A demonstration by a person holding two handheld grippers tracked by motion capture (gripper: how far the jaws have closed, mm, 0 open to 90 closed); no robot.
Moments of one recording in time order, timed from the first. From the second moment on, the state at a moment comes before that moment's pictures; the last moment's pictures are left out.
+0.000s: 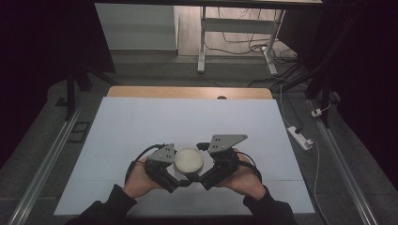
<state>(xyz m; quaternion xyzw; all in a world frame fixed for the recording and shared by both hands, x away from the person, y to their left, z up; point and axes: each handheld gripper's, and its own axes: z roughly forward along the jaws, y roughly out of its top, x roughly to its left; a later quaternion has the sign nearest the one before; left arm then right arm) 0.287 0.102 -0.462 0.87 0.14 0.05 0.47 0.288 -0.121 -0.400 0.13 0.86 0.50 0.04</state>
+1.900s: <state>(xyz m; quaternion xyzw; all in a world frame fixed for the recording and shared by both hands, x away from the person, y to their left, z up) 0.296 0.109 -0.471 0.87 0.15 0.05 0.47 0.293 -0.122 -0.411 0.14 0.84 0.52 0.05</state>
